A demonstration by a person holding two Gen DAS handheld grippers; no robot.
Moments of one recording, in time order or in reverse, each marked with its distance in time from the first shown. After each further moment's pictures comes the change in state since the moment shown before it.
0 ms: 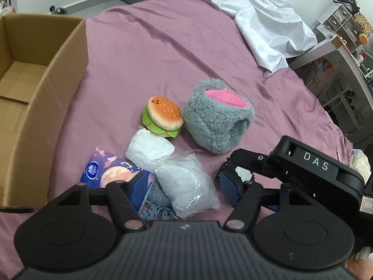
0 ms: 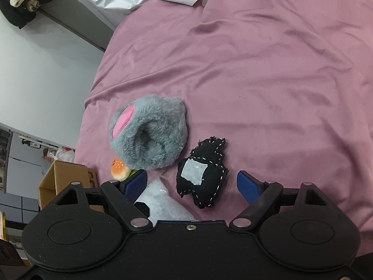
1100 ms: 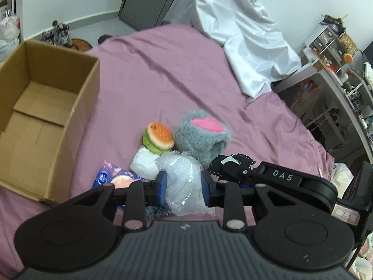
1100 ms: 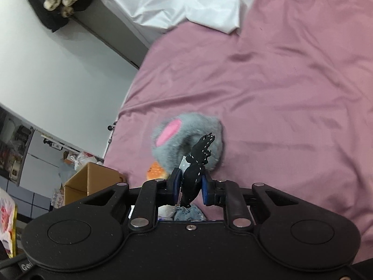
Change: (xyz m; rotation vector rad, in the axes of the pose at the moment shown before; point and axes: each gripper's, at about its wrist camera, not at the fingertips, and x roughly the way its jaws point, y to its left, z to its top) left arm -0.072 -0.002 0.001 -0.010 -0.122 -0.043; right arm -0.041 0.025 -0.008 -0.107 -0.121 0.114
